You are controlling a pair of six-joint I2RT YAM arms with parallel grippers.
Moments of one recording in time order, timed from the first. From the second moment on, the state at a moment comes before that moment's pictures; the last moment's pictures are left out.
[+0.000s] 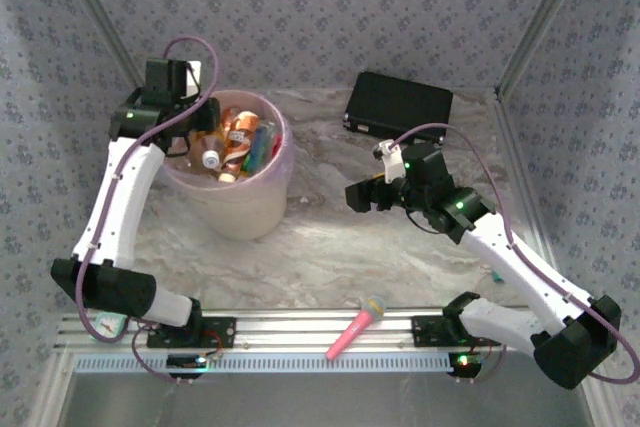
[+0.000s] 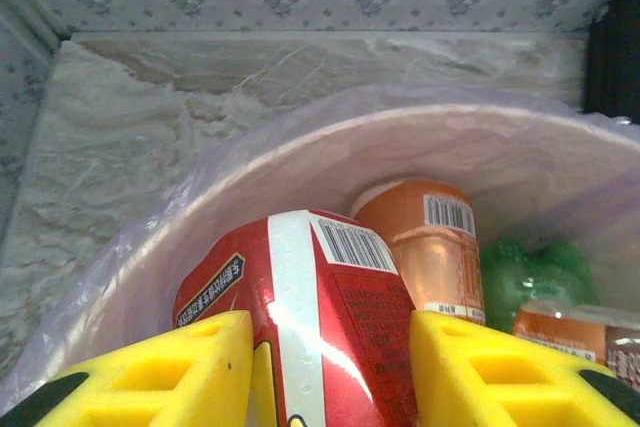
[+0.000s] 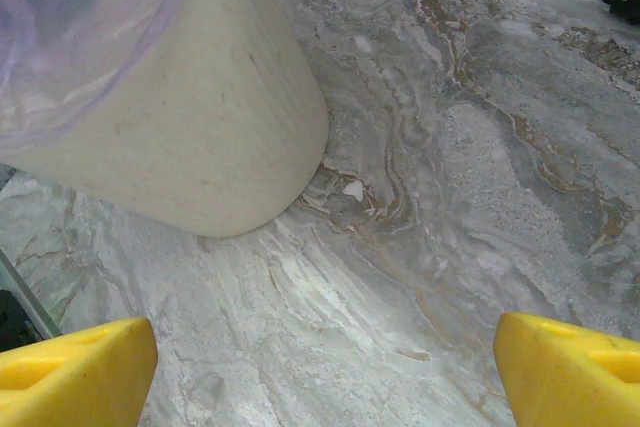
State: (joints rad) left arm -0.22 1.44 1.69 -0.97 -0.09 -0.17; right arm 0.58 1.05 0.97 -0.52 -0.24 0.27
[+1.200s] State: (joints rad) left arm -0.71 1.82 2.08 -0.87 -0.02 -0.23; right arm 0.05 0.90 0.98 -0.77 -0.45 0.37
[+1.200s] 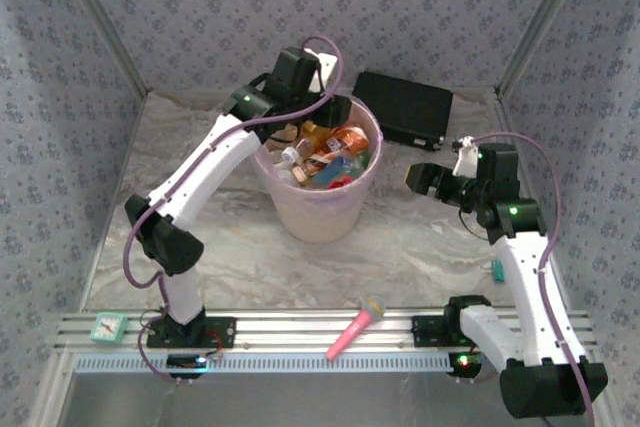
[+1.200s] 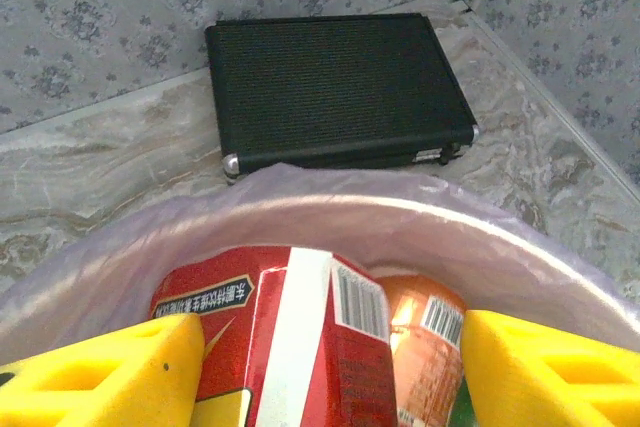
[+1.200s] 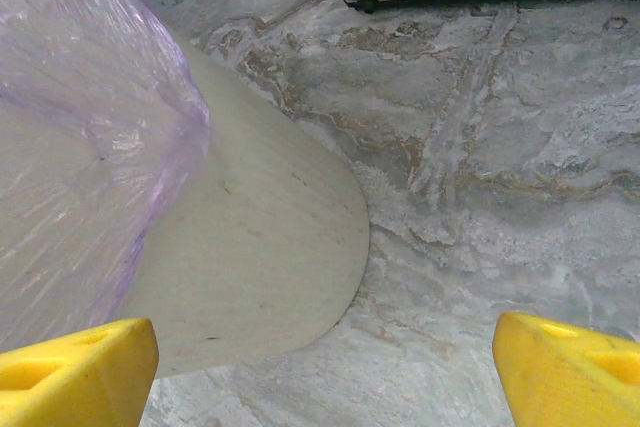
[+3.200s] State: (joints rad) left arm 0.00 1.52 0.55 0.41 -0.18 -0.08; right arm 0.12 1.47 0.47 0.48 0.31 -0.04
